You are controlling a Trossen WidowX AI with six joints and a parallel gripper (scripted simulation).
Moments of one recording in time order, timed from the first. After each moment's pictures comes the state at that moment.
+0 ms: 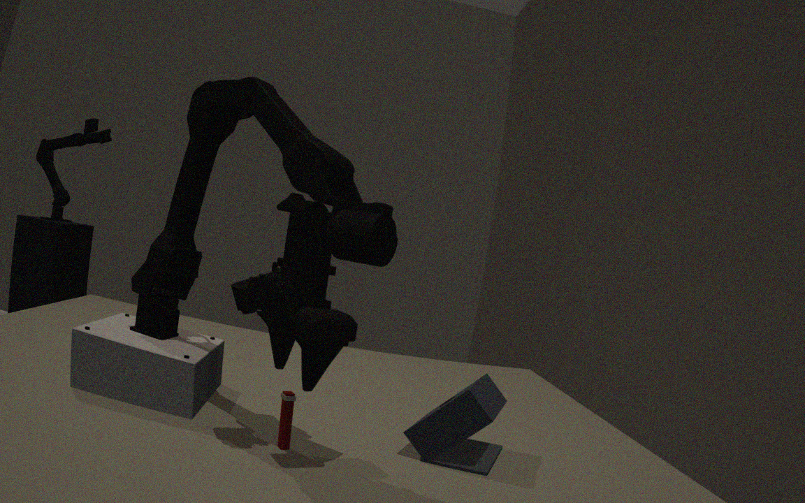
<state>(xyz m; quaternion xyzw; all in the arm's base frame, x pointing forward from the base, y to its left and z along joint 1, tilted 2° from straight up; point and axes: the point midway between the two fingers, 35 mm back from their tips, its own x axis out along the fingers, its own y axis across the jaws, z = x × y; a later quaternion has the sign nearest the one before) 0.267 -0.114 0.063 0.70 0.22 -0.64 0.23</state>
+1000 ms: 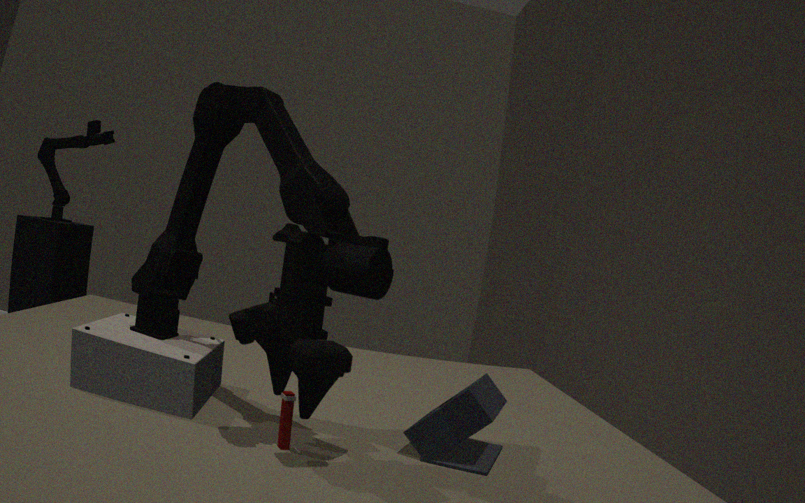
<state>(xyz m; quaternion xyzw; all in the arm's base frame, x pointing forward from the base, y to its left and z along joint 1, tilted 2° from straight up) 0.270 -0.111 0.025 0.70 0.22 -0.65 0.22</state>
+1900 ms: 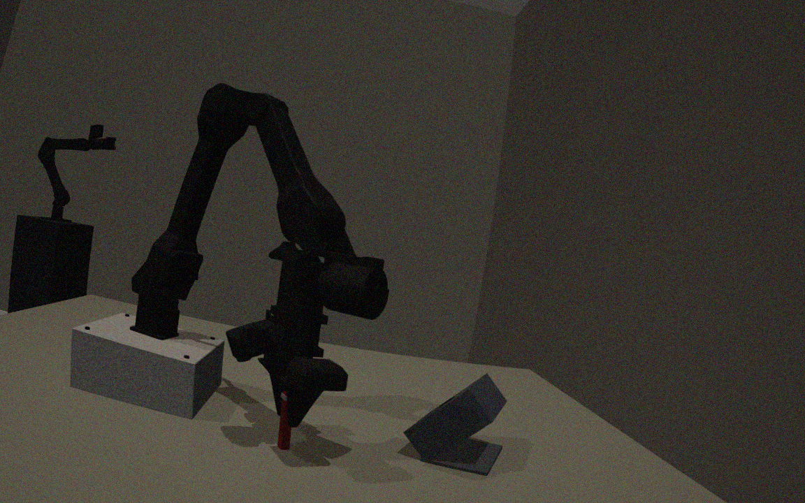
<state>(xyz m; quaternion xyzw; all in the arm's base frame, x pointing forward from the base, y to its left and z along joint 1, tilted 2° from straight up) 0.269 -0.109 0.003 0.70 0.22 -0.65 0.22</state>
